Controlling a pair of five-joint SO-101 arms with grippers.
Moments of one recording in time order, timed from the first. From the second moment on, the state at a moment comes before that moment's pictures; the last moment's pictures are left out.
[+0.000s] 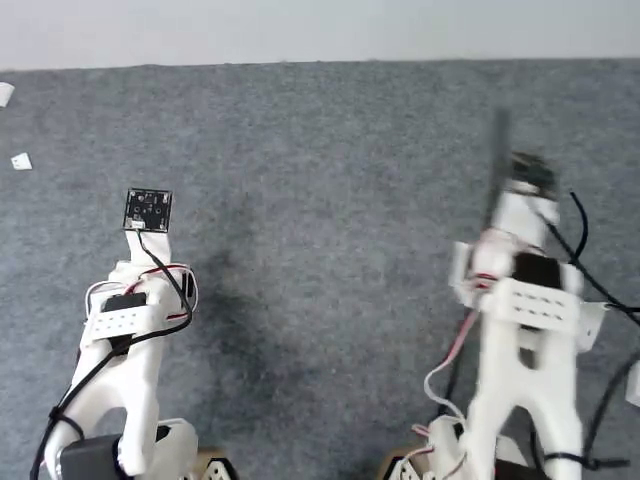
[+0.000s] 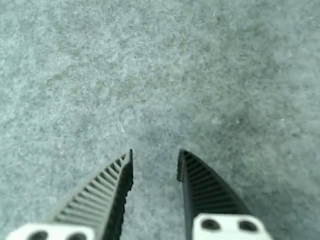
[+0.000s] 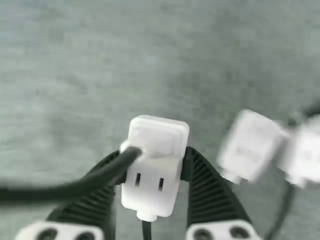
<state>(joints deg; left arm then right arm) -14.3 -20.4 65.5 24.8 -8.2 15.4 -29.5 43.4 60.4 1.9</state>
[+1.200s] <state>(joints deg) -22.1 -62.6 94.5 24.8 -8.2 18.0 -68.8 45.8 89.5 11.2</state>
